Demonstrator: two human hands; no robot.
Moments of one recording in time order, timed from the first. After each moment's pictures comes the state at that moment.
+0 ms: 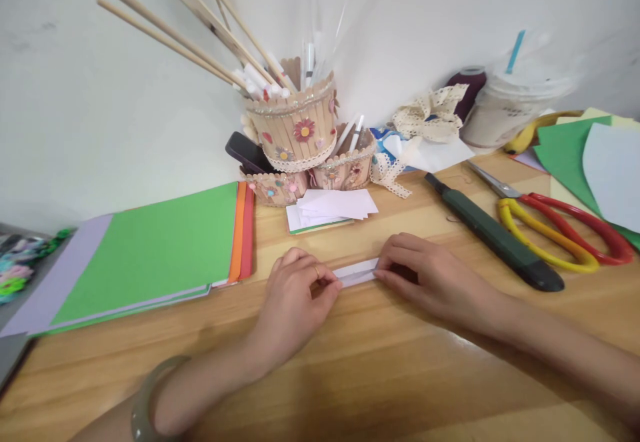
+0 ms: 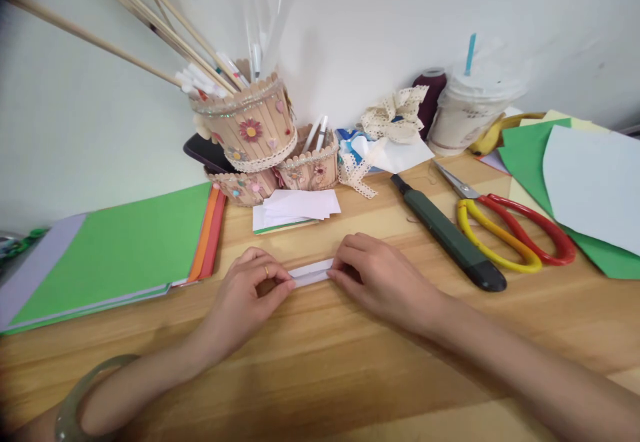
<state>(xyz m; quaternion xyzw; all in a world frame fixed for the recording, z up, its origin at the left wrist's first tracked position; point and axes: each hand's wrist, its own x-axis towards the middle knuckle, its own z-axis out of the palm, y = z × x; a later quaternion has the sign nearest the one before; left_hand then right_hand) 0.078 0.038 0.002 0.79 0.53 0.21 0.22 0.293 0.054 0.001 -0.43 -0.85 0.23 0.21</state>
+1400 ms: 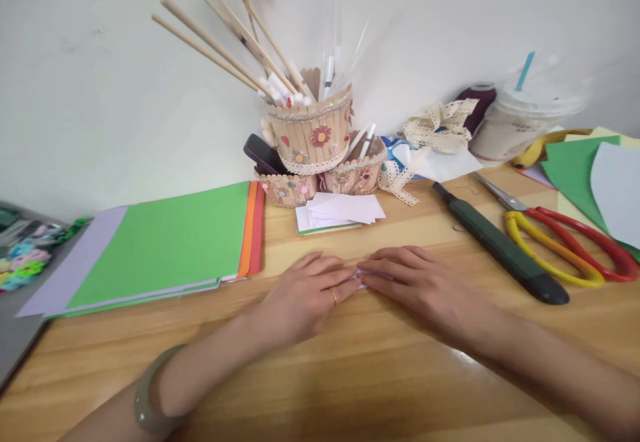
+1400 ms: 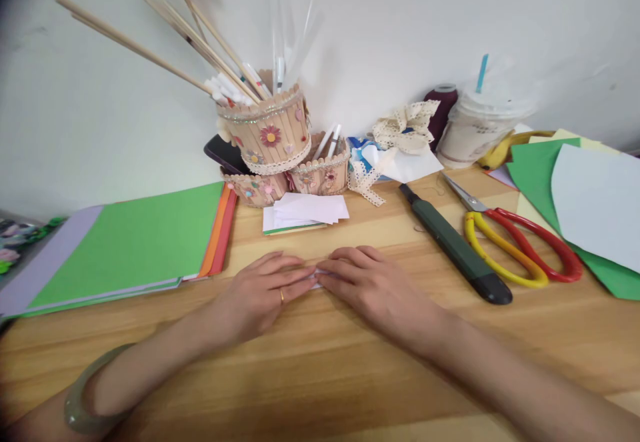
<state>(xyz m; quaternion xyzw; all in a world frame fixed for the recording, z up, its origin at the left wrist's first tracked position) 0.055 0.050 -0.008 0.95 0.25 0.15 0.05 0.292 0.050 0.000 -0.26 -0.95 0.07 0.16</state>
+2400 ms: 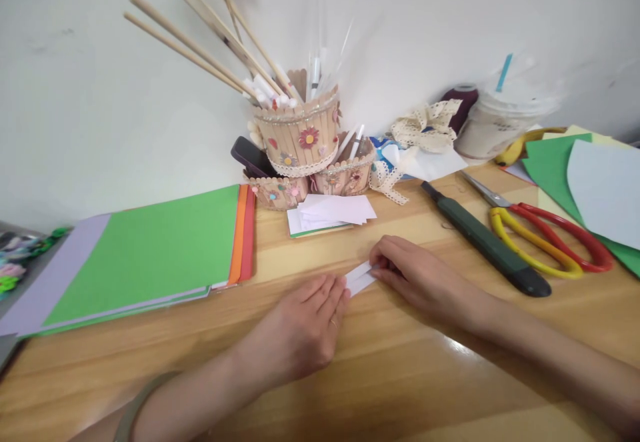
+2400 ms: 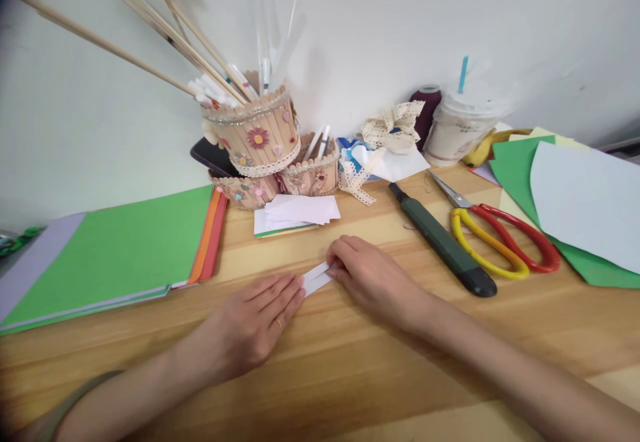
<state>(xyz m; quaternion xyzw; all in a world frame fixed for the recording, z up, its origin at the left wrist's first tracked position) 0.063 0.025 -0.006 0.96 0.19 0.09 -0.20 0.290 0.060 -0.007 -0.44 -0.85 0.21 0.20</state>
